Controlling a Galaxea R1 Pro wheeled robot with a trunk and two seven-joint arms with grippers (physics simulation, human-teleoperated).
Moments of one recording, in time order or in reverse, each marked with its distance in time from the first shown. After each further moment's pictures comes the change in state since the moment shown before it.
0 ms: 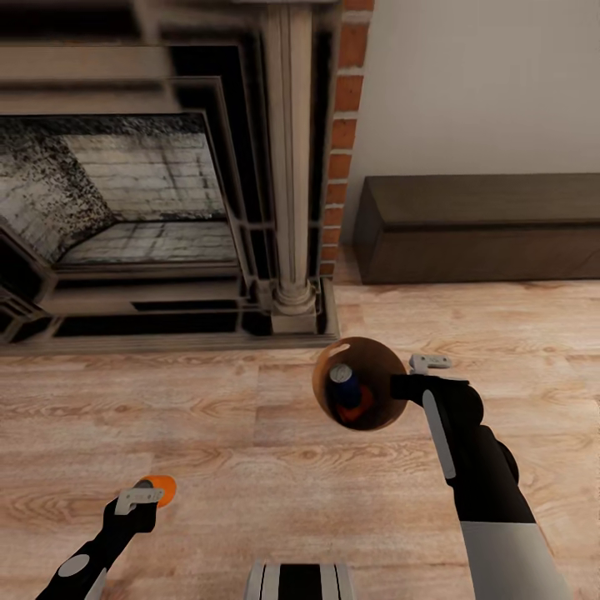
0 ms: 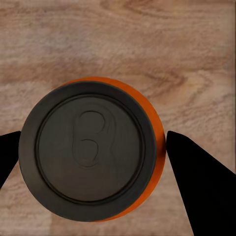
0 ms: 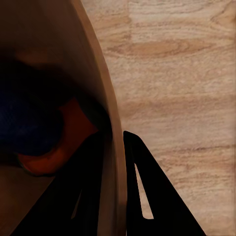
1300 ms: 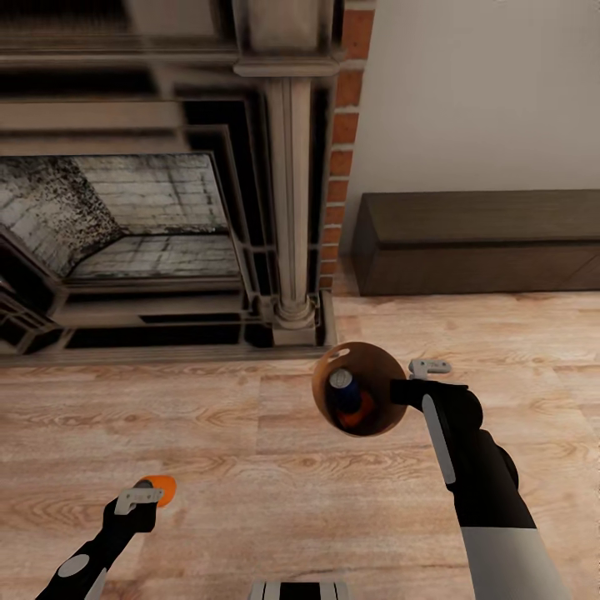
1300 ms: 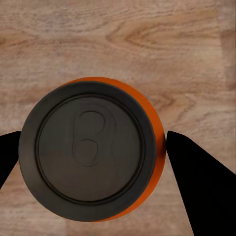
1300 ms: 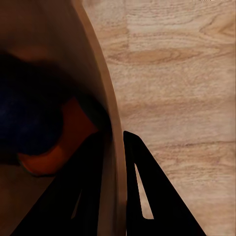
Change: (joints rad) left arm 0.000 0.000 0.002 0.000 0.002 -0.002 0.000; right arm 0.017 0.000 0.000 0.004 0.001 0.000 0.000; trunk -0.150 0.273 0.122
